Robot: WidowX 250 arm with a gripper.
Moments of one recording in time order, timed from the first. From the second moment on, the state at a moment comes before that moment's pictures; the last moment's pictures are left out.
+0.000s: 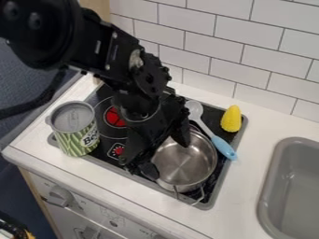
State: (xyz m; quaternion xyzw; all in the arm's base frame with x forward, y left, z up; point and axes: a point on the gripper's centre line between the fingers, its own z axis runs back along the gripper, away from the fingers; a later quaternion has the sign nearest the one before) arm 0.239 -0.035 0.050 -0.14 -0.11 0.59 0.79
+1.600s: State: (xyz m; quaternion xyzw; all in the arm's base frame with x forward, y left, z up) arm 0.197 0.095 0.028 0.04 -0.15 0.47 0.87
